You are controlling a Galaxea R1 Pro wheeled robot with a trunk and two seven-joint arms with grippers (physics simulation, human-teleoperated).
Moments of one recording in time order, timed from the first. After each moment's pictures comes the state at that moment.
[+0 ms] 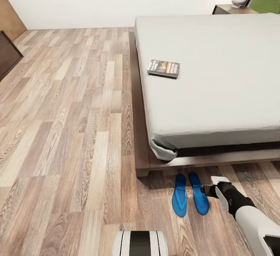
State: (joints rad) left arm -0.64 0.72 -0.33 -0.12 0.31 -0.17 0.03; right arm -0.77 -0.22 -0.08 -0.39 0.00 0.48 0.02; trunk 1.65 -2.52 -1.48
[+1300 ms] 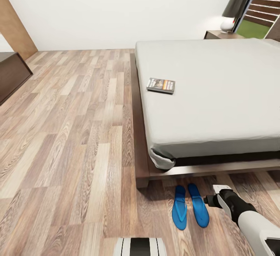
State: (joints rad) left arm -0.64 0.72 -0.34 -0.11 0.31 -0.17 0.03; right arm -0.75 -0.23 -0.03 -0.31 0.01 0.49 0.02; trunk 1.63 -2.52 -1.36
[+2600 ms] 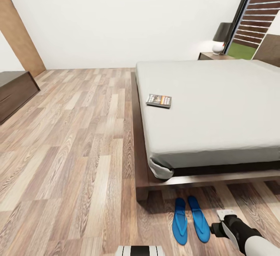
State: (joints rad) left arm -0.60 0.72 -0.34 -0.11 0.31 -0.17 0.03; right arm -0.62 -0.23 0.02 -0.24 0.04 0.42 0.02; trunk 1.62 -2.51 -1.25
